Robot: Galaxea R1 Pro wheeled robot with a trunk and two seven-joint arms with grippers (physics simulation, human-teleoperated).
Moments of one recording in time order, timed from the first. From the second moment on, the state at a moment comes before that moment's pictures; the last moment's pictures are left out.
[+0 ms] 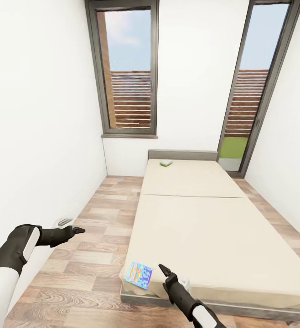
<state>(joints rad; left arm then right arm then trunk) -0.73 0.29 0.26 -0.75 0.15 0.94 -0.49 -0.47 0.17 -0.28 -0.29 -0.76 0.26 0.60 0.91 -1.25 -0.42</state>
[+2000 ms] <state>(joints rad) -0.73 0.28 0.26 -0.75 0.15 0.94 -0.49 -0.47 0.17 -0.30 -0.28 -0.80 0.26 0.54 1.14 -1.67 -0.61</state>
